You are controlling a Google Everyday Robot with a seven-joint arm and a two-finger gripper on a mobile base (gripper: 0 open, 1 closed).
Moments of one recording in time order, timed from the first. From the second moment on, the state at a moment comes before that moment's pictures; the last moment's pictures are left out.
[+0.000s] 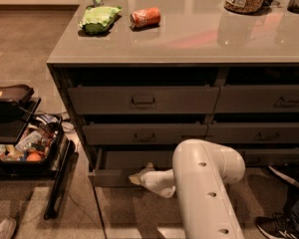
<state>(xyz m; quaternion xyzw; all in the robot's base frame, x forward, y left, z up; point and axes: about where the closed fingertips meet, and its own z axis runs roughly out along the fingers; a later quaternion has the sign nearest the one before) 0.693 0.032 0.195 -0.28 0.88 0.08 0.38</state>
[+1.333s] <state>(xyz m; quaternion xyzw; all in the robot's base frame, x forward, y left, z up) 0.772 0.060 0.204 -0.27 0.85 0.06 0.44</state>
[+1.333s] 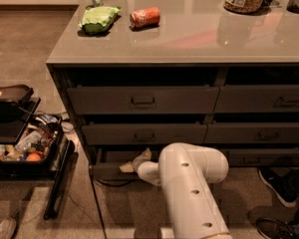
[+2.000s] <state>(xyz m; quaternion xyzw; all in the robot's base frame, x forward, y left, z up) 0.772 0.066 0.209 -0.28 0.85 0.05 0.44</state>
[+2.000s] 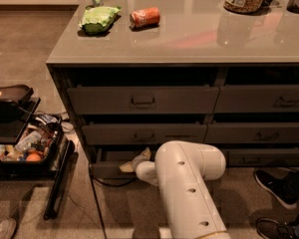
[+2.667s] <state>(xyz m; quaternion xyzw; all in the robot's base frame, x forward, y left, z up) 0.765 0.071 0.227 -0.28 0.83 0.06 0.47</state>
